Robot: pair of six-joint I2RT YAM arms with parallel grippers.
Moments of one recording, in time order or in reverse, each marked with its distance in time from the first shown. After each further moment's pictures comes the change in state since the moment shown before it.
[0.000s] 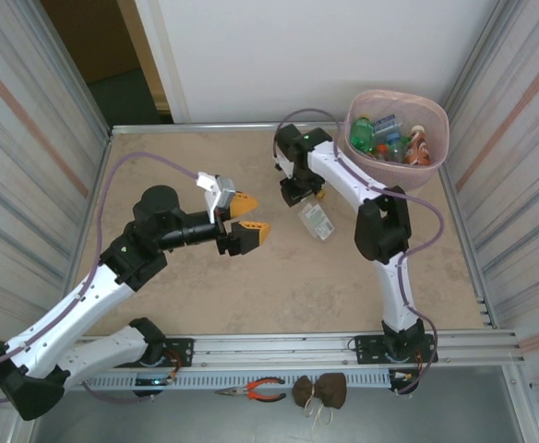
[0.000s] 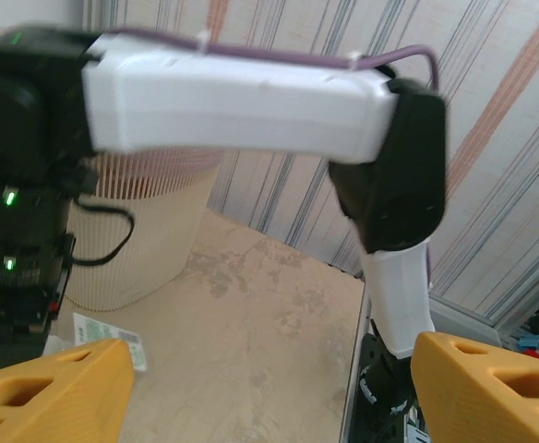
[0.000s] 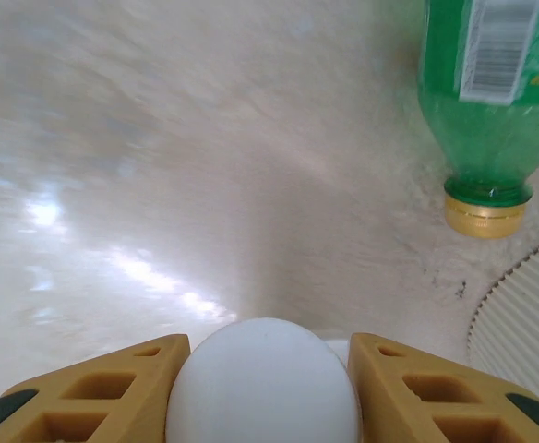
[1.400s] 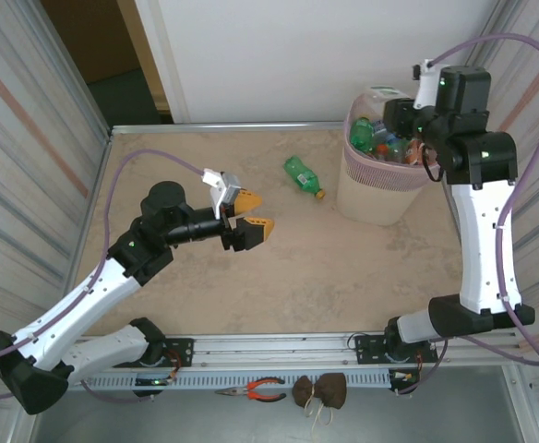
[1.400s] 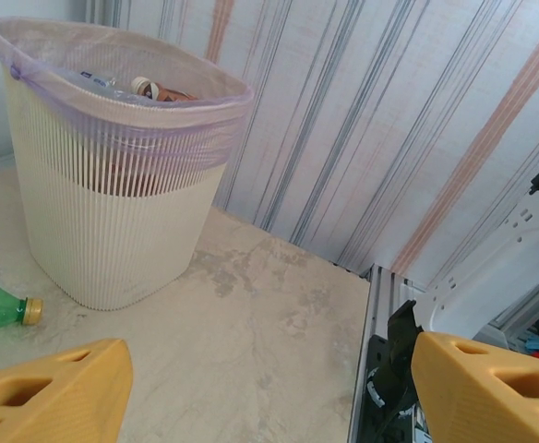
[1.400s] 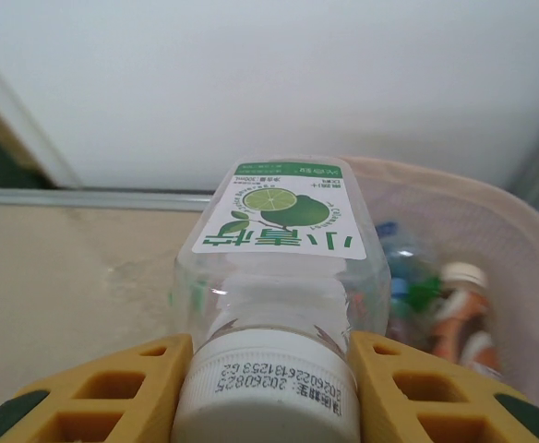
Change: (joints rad) left arm 0.012 0.049 0.000 0.043 0.008 0.000; right arm -0.417 -0.750 -0.005 0.201 -0.018 0.130
